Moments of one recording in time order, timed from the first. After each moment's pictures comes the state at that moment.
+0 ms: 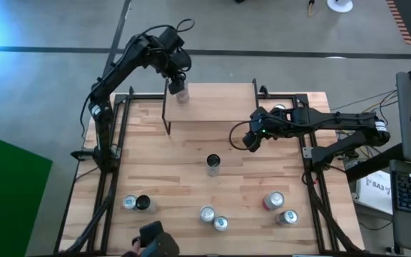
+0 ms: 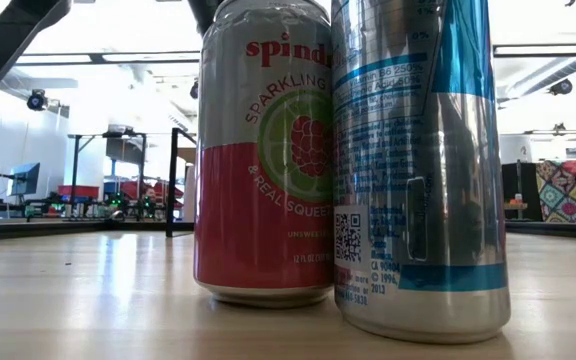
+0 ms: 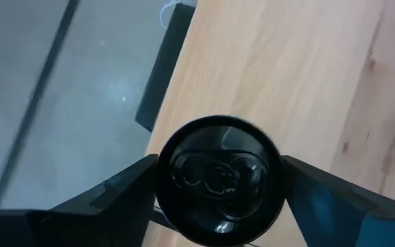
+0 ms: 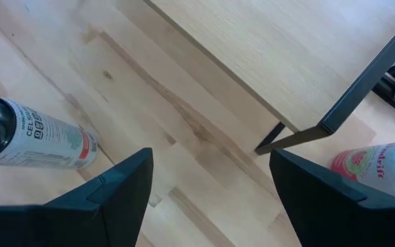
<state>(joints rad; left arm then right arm) 0.70 1.95 2.35 -1.50 0.03 0.36 -0.06 1.31 1.30 -1.04 0.34 0.64</state>
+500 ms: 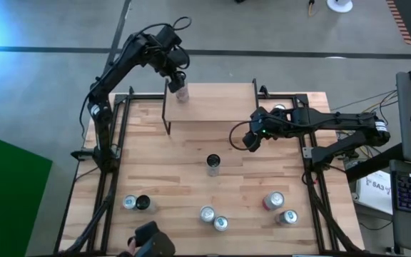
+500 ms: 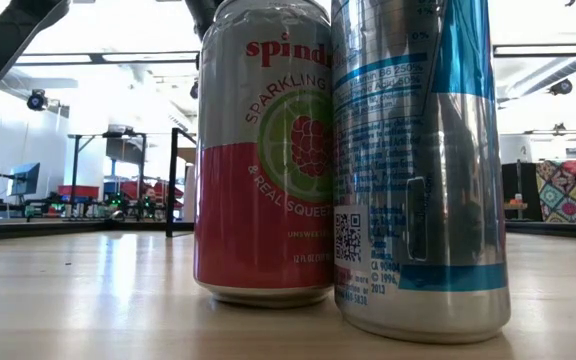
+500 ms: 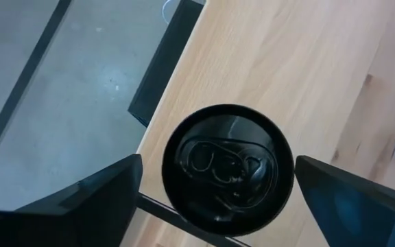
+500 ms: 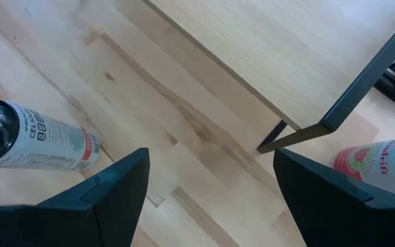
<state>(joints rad) 0.72 1.94 2.35 -1.50 0.04 0.29 -0.06 1.31 1.30 -1.04 0.34 0.66</state>
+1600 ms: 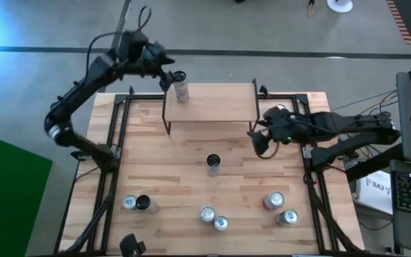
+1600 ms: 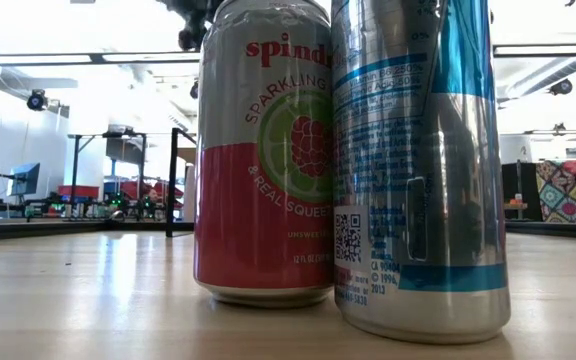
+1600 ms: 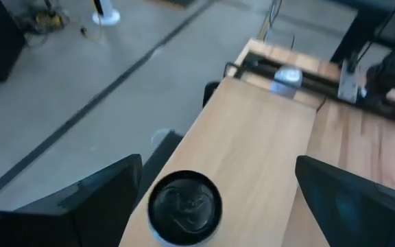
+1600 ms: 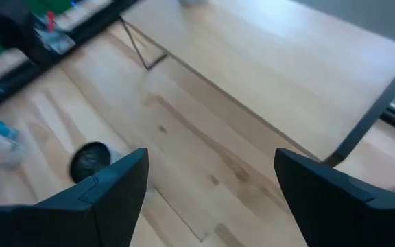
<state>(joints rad) 0.76 1.43 1.67 -0.76 0.25 0.10 0.10 1.15 1.28 -0.91 0.48 0.72</state>
